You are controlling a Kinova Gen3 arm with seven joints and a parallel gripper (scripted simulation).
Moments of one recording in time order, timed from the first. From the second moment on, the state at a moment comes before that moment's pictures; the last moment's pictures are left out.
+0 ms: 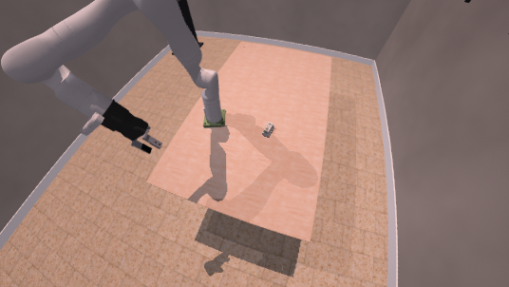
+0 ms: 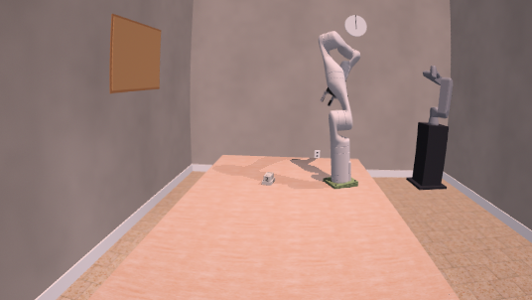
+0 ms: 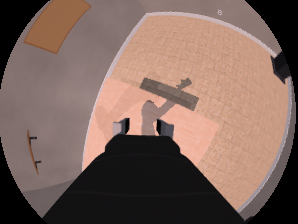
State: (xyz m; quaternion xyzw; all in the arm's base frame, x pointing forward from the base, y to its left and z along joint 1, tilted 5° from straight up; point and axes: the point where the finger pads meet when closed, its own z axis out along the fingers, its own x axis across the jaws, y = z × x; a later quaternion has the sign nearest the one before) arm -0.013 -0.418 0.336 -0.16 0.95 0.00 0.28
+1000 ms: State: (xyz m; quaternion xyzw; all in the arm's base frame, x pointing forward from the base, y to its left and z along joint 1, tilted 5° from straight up) arm 0.023 -0.413 0.315 -0.23 0.94 0.01 0.26
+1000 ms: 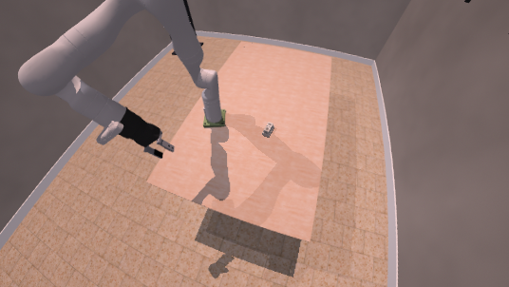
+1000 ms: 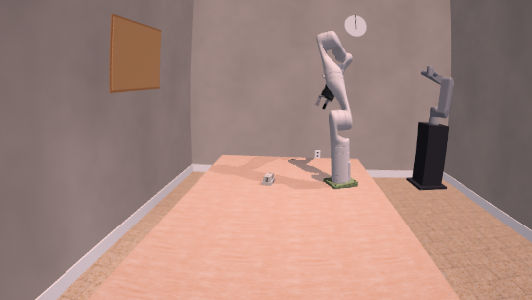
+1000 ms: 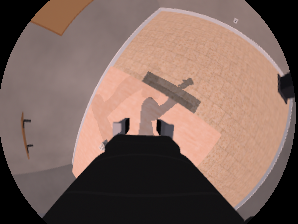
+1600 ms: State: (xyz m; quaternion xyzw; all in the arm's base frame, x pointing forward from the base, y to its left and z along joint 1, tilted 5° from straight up) arm 0.200 -0.318 0.244 -0.60 0.78 0.04 0.17
